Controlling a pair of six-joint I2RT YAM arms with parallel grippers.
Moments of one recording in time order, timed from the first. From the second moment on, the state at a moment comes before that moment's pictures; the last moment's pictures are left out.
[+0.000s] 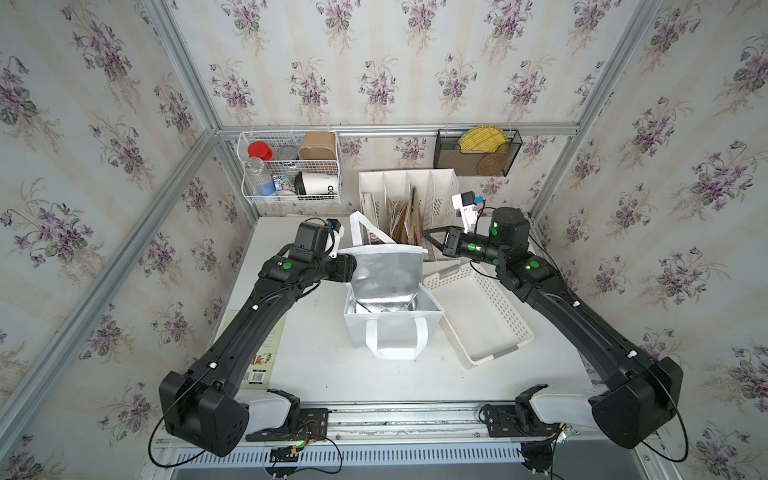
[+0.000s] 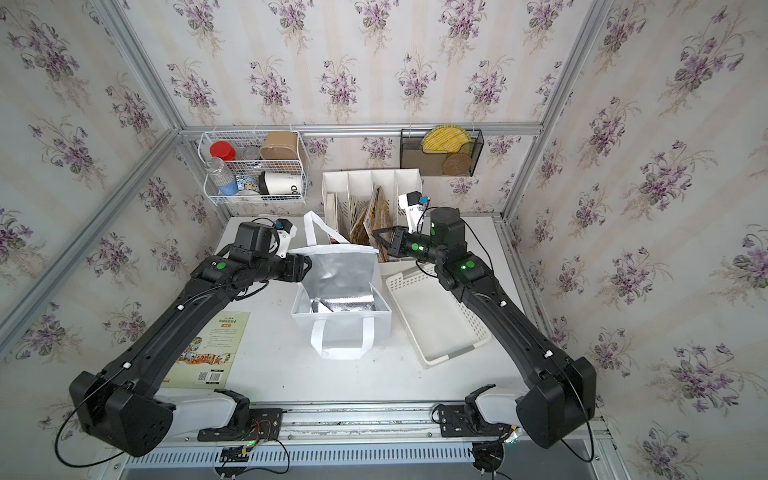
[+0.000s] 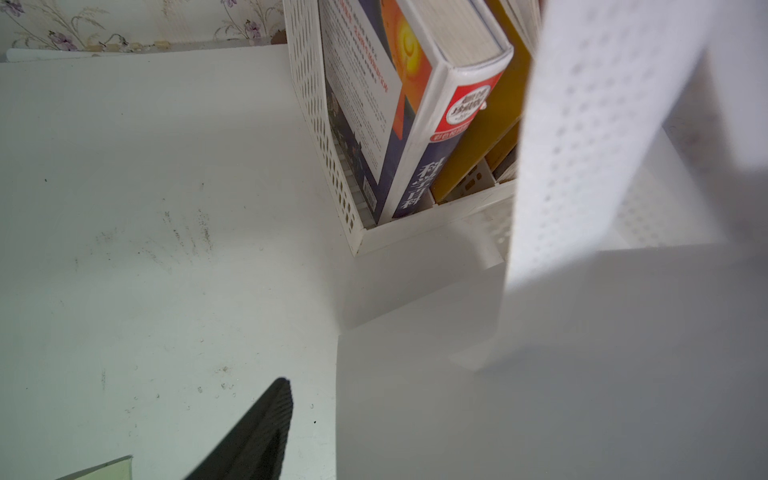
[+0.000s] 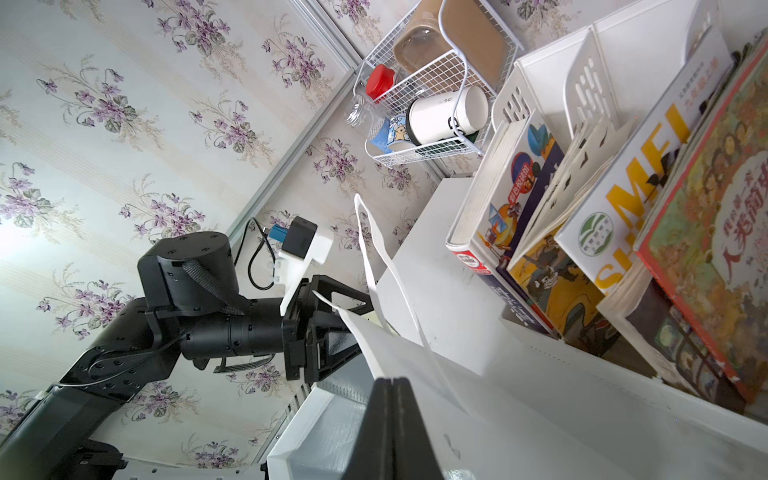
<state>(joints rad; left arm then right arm) -0.35 1.31 1.27 -0.77 0.15 -0.17 0.46 1.32 1.23 -0.12 -0.60 0.62</state>
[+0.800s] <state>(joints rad) -0.35 1.31 1.27 -0.77 0.17 -0.18 0.50 1.24 1.07 -0.21 -0.48 0.30</state>
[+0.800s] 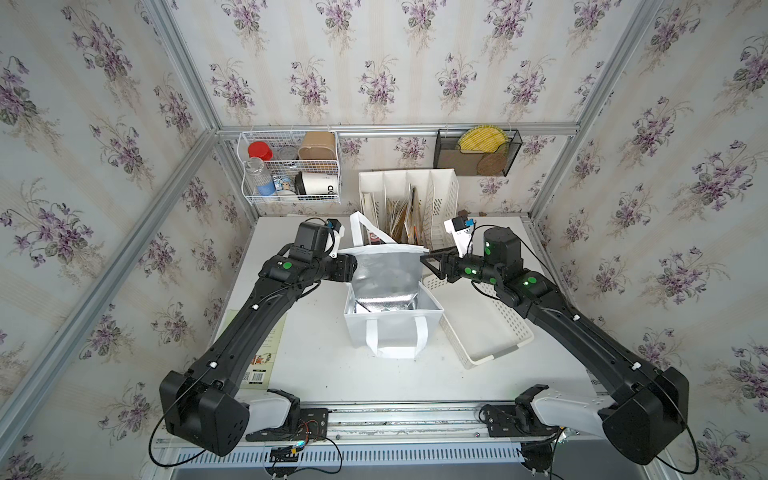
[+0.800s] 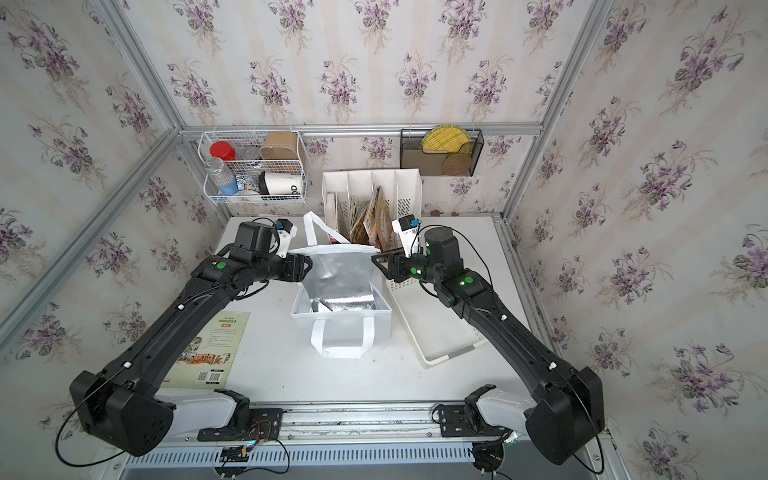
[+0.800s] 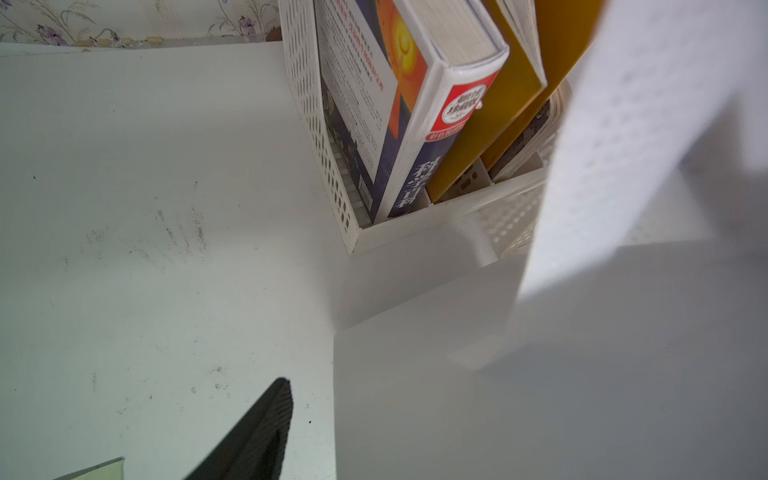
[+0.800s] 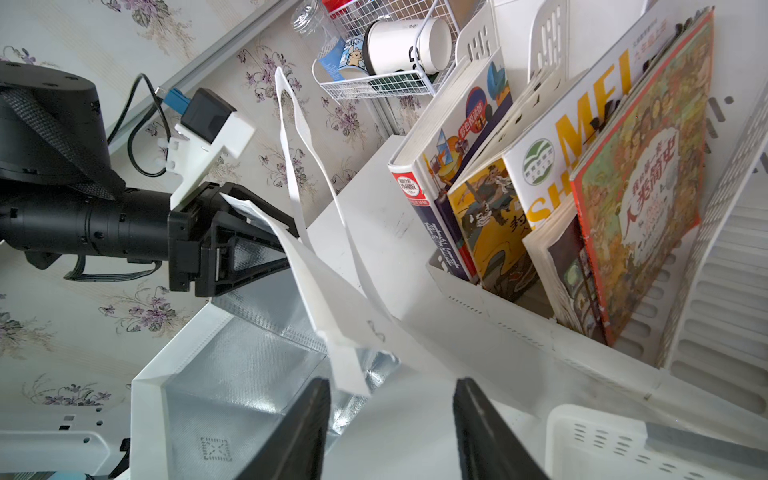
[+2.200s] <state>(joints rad) -0.35 1.34 1.27 -0.77 0.18 -0.18 0.57 1.38 1.49 -0.63 -0.30 0.41</state>
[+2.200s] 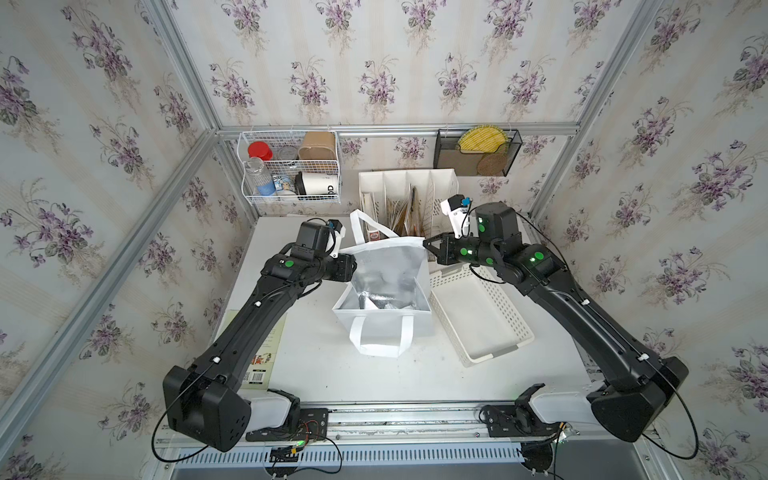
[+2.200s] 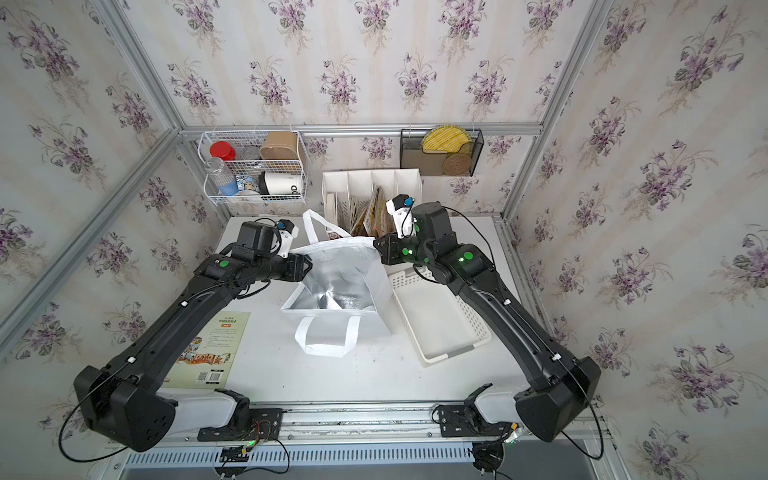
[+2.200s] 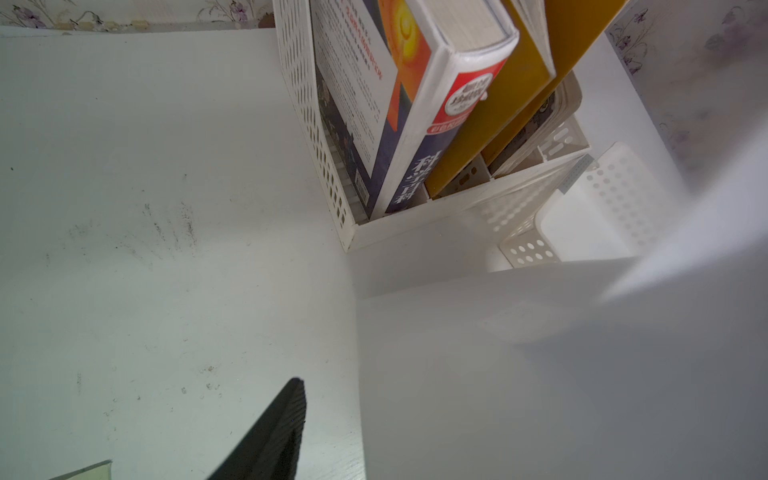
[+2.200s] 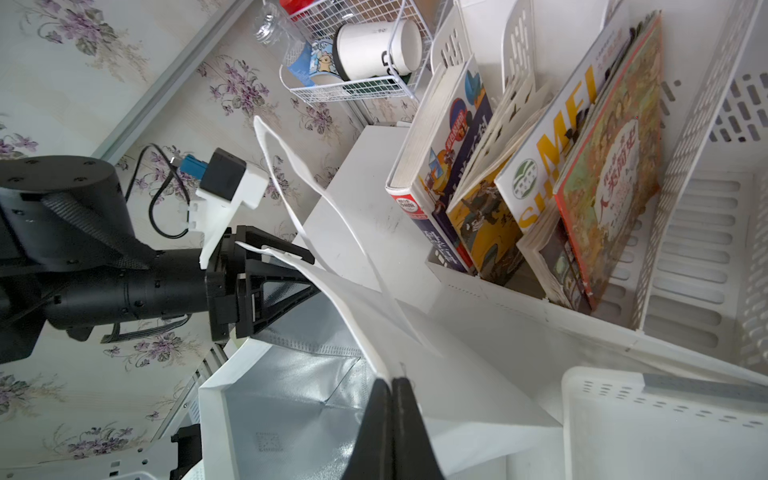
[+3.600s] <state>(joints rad) -0.36 1.36 1.31 -0.81 0.08 -0.18 0.42 1.54 1.73 -0.82 -0.66 0.62</state>
